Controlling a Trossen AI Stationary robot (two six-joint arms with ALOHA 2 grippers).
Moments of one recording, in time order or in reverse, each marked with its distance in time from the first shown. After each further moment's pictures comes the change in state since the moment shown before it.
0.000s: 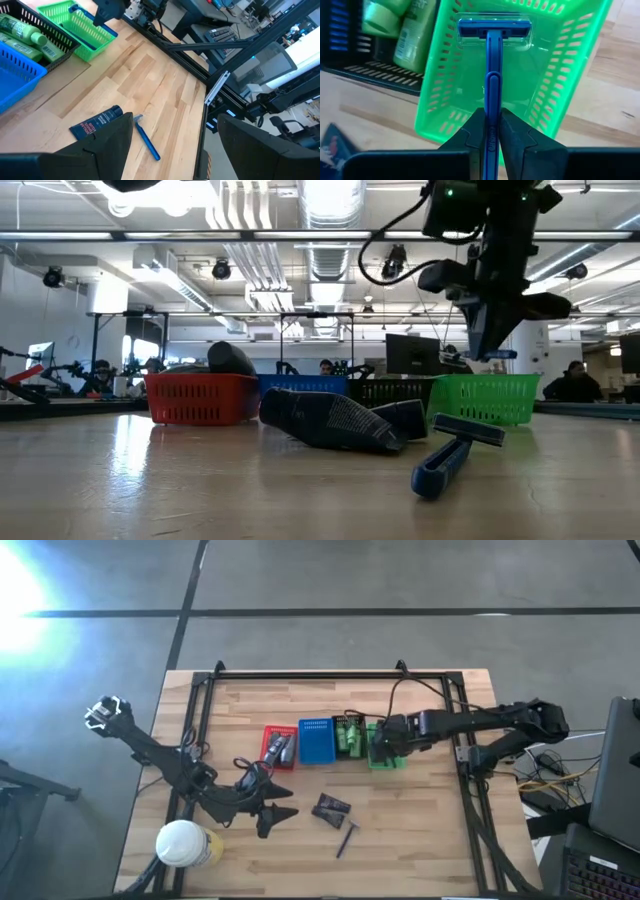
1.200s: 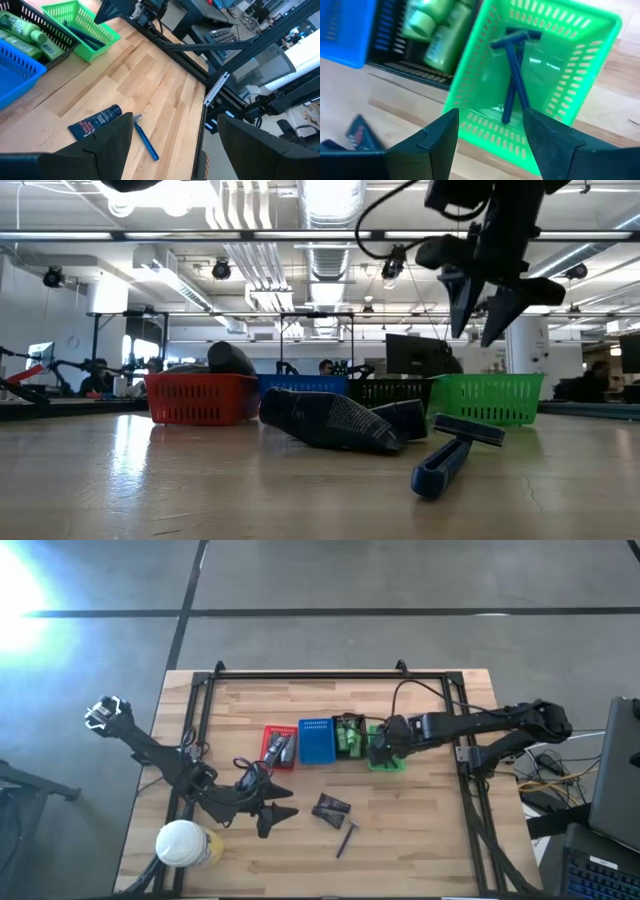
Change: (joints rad) left arm 0.000 0.000 0.000 0.000 0.000 -0.017; right arm 0.067 -0.025 0.043 -0.010 0.066 -0.001
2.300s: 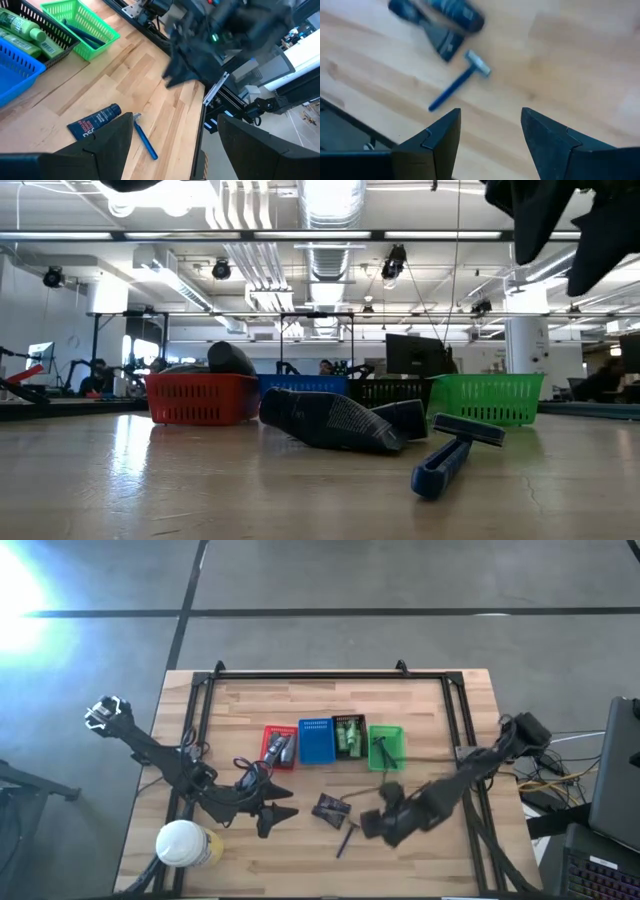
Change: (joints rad) left arm 0.000 0.000 0.000 0.000 0.004 -0.007; right arm 0.593 0.259 0.251 0.057 0.043 0.615
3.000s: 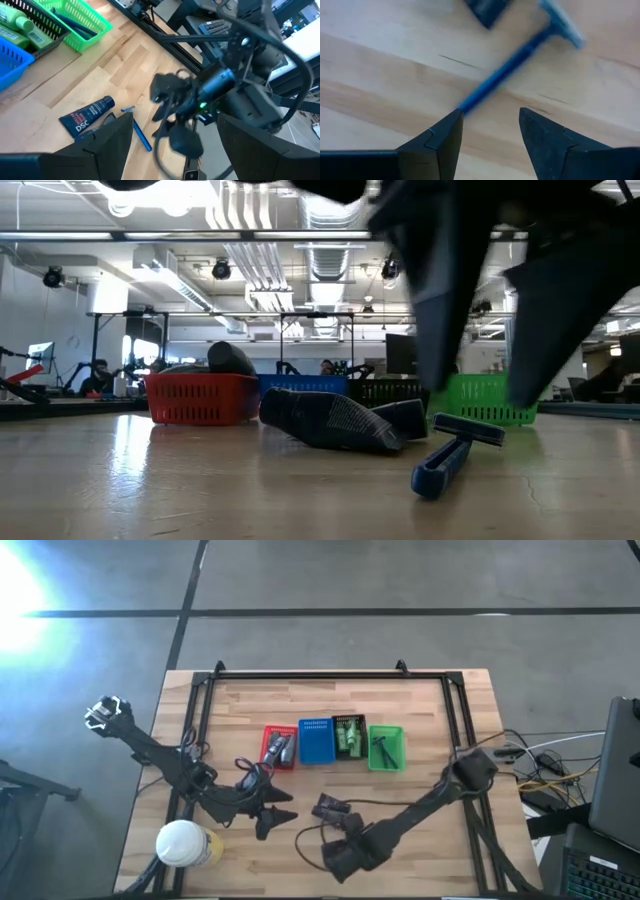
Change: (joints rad) left arm 0.000 0.000 0.000 0.000 0.053 -0.007; right arm -0.004 0.582 0.573 -0.175 -0.084 0.043
